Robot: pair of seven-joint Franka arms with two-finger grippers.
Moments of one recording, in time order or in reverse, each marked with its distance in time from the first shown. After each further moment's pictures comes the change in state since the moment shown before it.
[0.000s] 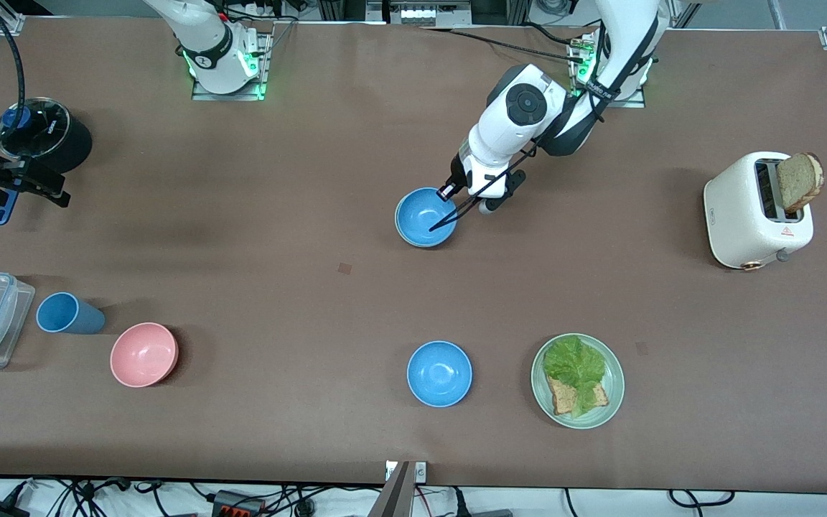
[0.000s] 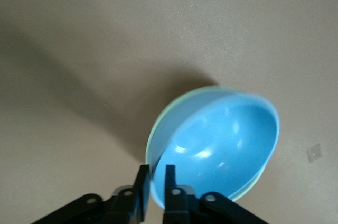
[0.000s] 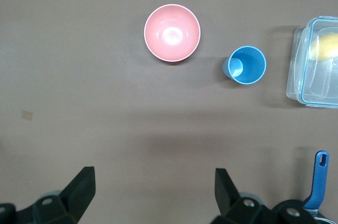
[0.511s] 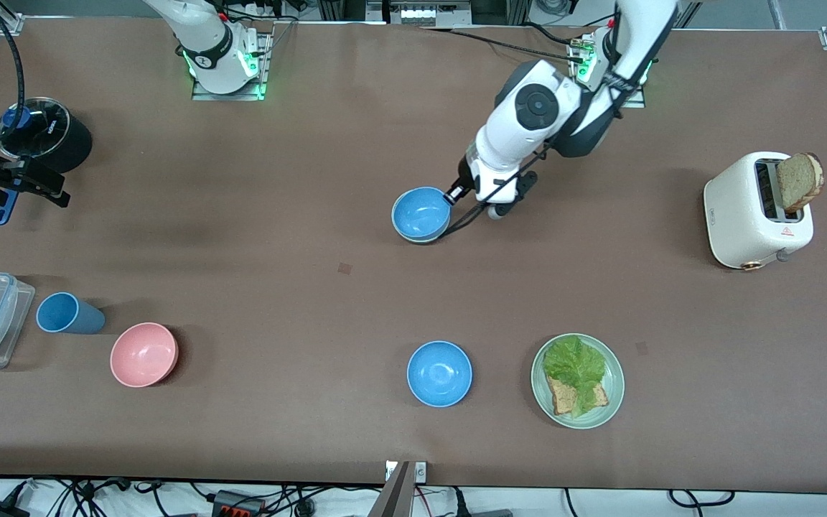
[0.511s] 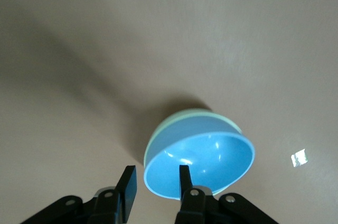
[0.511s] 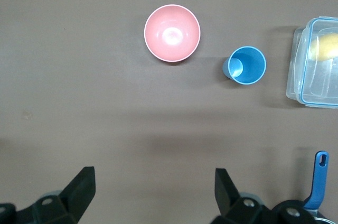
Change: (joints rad) left arm 0.082 -0.071 0.001 0.108 0.020 -0.267 0.026; right arm 0.000 0.000 0.000 0.001 0.000 0.000 0.000
